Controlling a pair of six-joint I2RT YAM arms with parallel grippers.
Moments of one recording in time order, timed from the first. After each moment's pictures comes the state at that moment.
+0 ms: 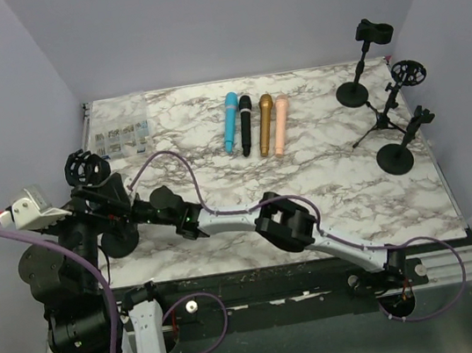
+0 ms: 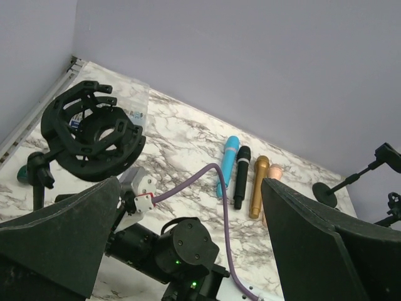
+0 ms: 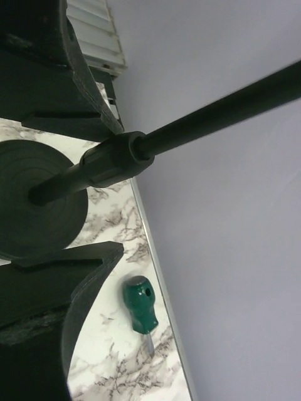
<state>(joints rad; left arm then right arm) 0.29 0.46 1.25 -0.78 0.23 -0.50 1.21 2.71 2.17 0.66 -0.18 0.18</state>
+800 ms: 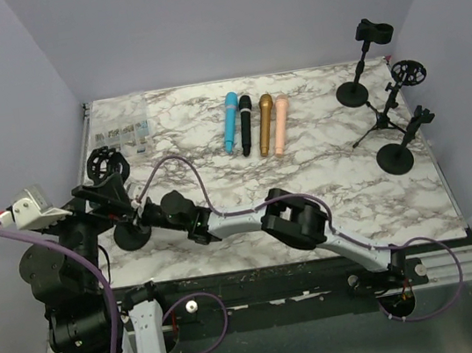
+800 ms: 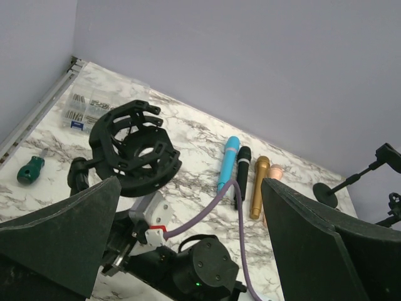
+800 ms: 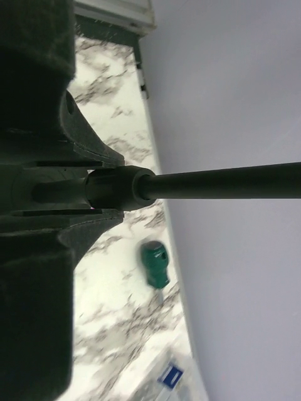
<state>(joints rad) 0.29 0.46 1.25 -0.77 0.23 -0.50 1.22 2.60 1.97 0.76 -0.09 0.00</state>
